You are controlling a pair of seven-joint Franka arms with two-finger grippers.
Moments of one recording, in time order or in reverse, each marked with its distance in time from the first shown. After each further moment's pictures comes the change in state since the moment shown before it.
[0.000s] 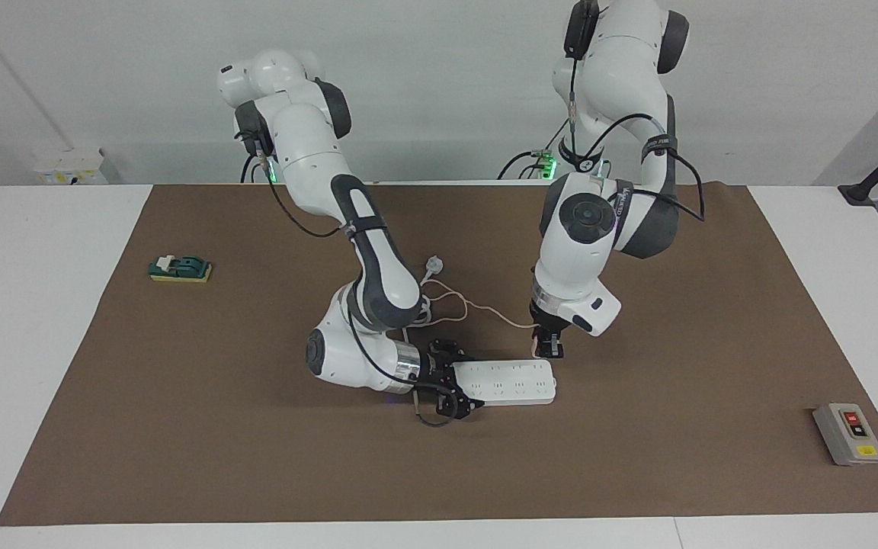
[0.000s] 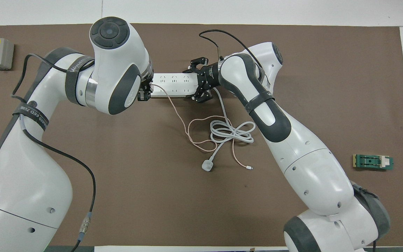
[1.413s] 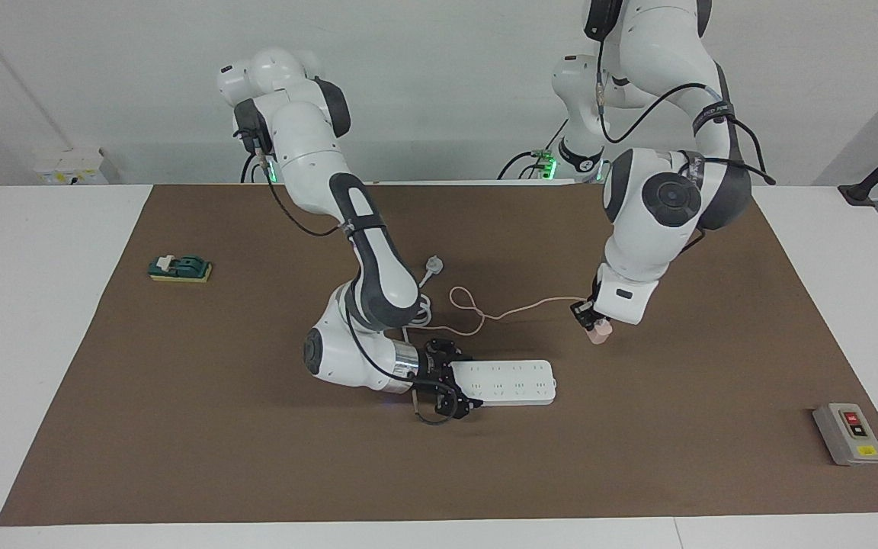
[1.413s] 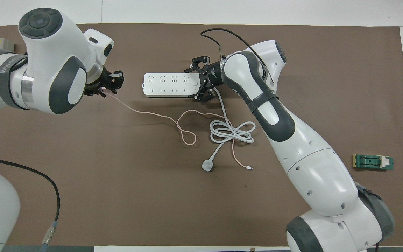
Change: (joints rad) left arm 0.146 -0.147 0.020 -0.135 0.001 -0.108 1.492; right arm -0.014 -0.021 -0.011 -0.009 0.000 -0.035 -0.042
